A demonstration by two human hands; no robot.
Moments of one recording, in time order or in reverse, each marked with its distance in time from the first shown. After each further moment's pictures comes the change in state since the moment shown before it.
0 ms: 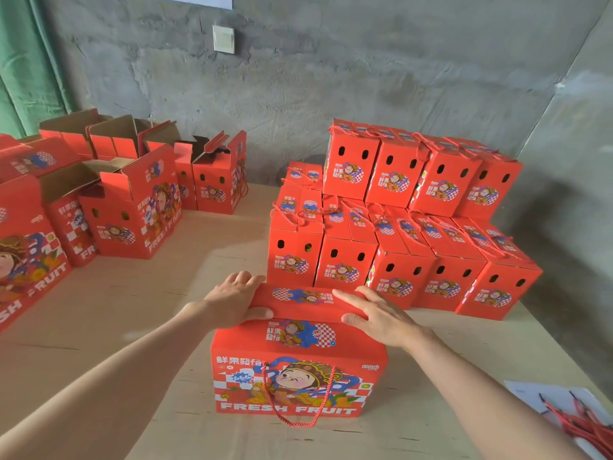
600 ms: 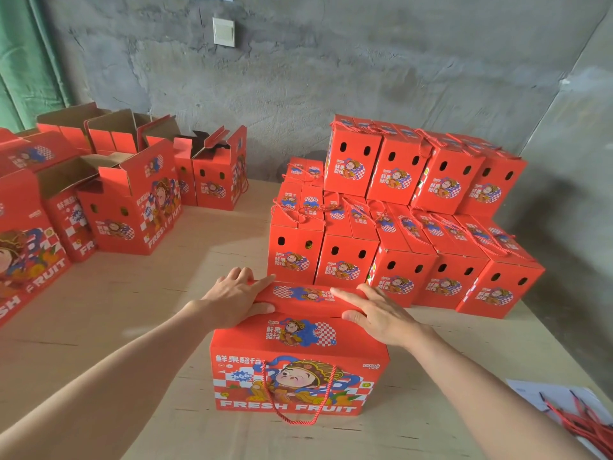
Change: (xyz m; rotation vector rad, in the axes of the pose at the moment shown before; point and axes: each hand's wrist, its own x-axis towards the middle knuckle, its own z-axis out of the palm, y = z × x) left_hand -0.003 0.001 0.000 0.227 0.036 0.076; right_hand -0.001 -0.007 -0.002 -0.049 -0.011 0.006
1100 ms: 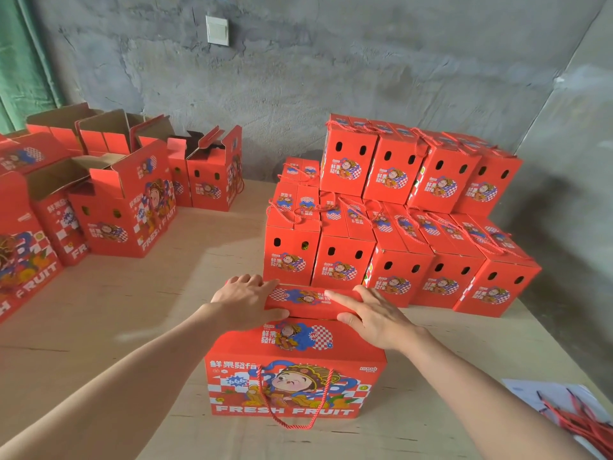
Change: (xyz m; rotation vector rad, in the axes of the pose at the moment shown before) left_hand 0.019 0.019 0.005 -0.039 -0.011 -0.019; right_hand -0.001 -0.004 0.000 -0.056 -0.009 0.001
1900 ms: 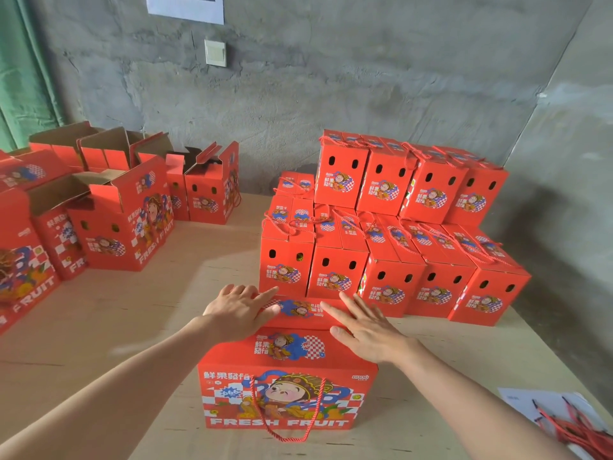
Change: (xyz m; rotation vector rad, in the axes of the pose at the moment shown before) left_hand -0.003 -0.001 0.004 -0.021 0.087 0.026; right_hand -0.001 0.005 0.013 0.013 -0.023 -0.045
